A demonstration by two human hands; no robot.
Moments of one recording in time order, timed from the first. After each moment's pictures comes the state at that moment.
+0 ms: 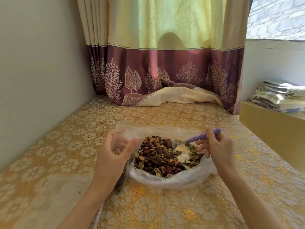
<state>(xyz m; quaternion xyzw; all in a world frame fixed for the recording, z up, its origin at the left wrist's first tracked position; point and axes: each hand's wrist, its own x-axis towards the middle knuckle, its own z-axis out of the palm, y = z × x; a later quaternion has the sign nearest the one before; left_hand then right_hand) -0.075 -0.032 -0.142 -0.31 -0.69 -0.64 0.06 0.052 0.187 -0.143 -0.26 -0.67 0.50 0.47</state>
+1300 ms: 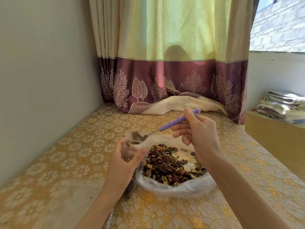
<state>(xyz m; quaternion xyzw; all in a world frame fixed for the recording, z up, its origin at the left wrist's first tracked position) -0.080 -0.031 -0.145 -0.31 -0.70 -0.64 0.04 0.025 0.115 -0.055 -0.10 -0.64 0.65 0.40</state>
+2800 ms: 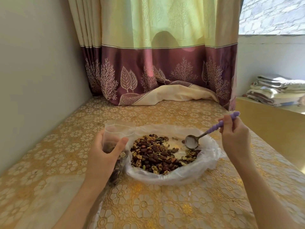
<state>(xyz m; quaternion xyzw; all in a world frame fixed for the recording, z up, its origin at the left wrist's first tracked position) -0.086 -0.040 -0.141 -0.31 -0.70 -0.64 0.07 0.076 0.210 -0.122 -0.26 -0.70 0.36 0.56</state>
